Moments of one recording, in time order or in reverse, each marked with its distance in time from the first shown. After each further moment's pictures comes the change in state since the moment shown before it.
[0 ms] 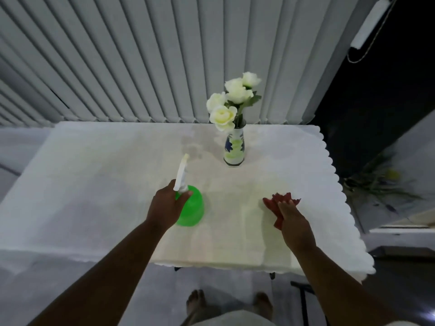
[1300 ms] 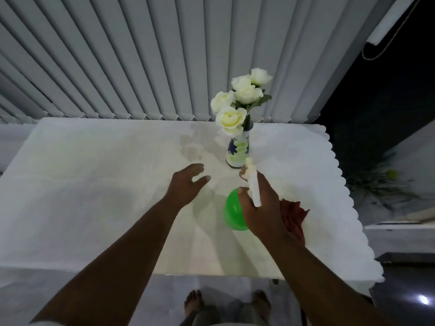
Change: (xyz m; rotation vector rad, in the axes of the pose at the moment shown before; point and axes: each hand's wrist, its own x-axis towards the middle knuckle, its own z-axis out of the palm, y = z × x) left_hand 0.083 -0.001 0.039 -0.326 -0.168 -0.082; right_hand 0.009 -0.167 0.041 0.155 0.338 -0.342
